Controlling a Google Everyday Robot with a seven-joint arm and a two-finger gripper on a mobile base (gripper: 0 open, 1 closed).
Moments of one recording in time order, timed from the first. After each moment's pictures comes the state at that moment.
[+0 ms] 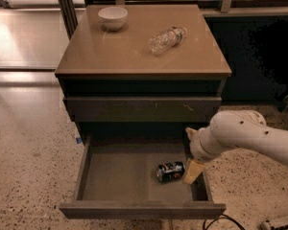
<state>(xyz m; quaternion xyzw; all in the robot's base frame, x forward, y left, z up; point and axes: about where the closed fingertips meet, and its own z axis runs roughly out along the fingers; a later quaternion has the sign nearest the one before) 0.516 -0.152 0.594 -0.63 0.74 0.04 0.21</state>
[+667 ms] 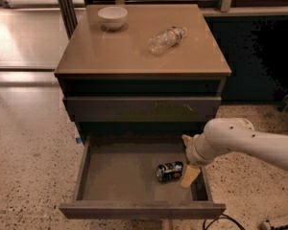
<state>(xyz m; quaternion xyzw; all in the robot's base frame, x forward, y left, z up) 0.518 -0.146 0.545 -0.63 0.75 0.06 0.19</state>
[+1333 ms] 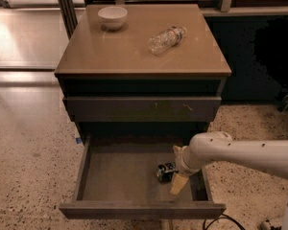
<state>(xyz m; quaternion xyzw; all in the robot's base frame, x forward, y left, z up) 0.526 -0.122 0.463 -0.63 0.75 0.08 0.18</state>
